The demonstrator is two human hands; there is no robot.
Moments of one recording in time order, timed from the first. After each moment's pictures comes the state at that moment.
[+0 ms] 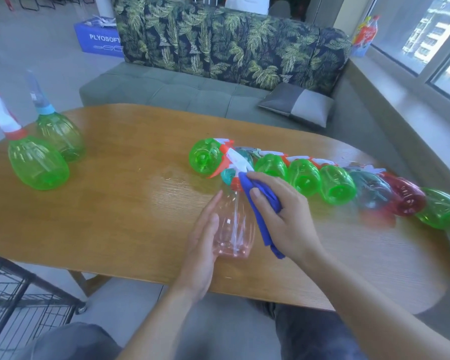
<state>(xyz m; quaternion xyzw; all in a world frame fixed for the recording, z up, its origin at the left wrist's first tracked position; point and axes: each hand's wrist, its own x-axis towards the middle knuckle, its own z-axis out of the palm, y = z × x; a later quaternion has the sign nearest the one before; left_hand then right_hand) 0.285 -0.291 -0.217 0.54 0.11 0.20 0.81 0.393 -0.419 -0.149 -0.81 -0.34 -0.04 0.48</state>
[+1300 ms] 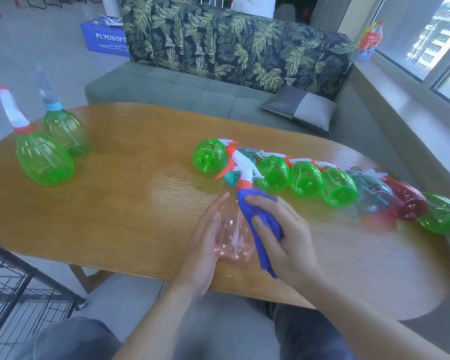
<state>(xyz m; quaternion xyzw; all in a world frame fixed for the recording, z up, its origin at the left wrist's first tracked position) 0.288 -0.288 -0.220 0.54 0.12 0.19 0.81 0.365 -0.433 -0.165 -0.76 -0.43 -0.11 0.48</state>
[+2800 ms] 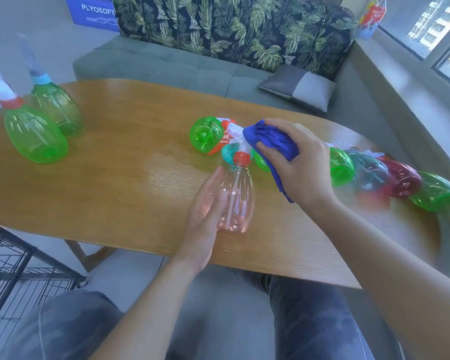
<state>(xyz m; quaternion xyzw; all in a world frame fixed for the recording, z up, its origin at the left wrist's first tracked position) 0.284 -0.292 -0.217 0.54 0.12 0.20 0.81 0.420 -0.416 -0.115 -0.80 -0.35 -0.17 0.45</state>
